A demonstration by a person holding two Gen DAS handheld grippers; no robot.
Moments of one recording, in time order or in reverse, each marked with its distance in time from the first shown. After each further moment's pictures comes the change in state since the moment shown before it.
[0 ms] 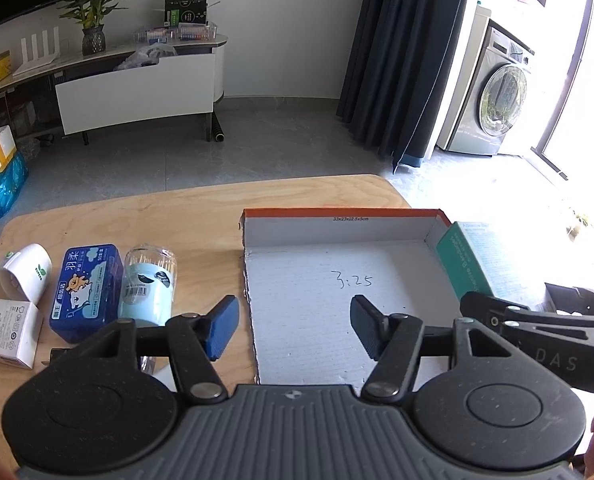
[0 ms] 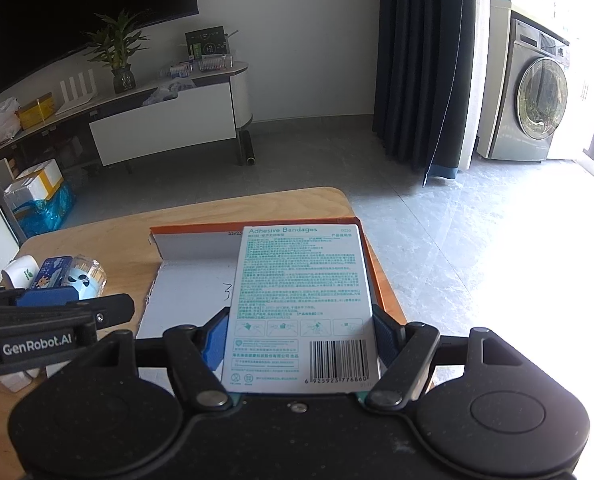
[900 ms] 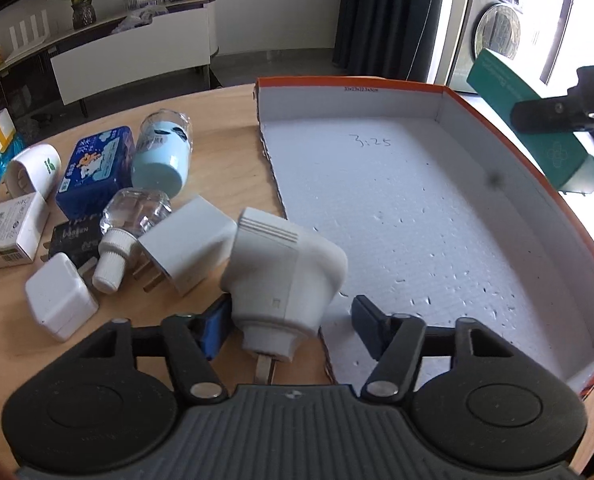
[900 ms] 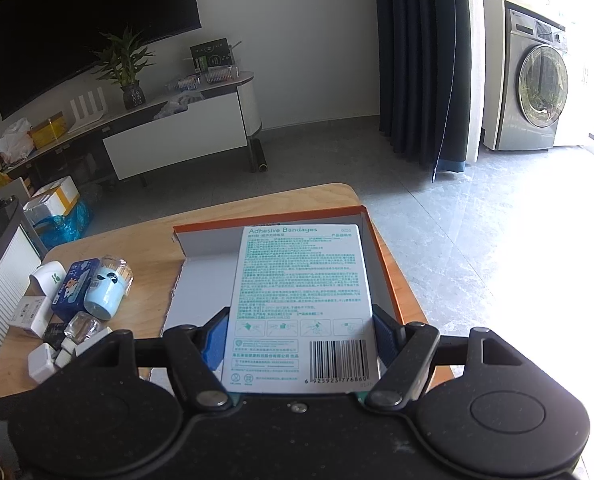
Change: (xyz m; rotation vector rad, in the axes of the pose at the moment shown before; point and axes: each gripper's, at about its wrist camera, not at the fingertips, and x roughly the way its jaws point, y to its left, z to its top) left arm 0.013 0.013 -0.087 0.097 0.111 0.028; right arm -0.024 -0.002 -0.013 0.055 -0.021 0.055
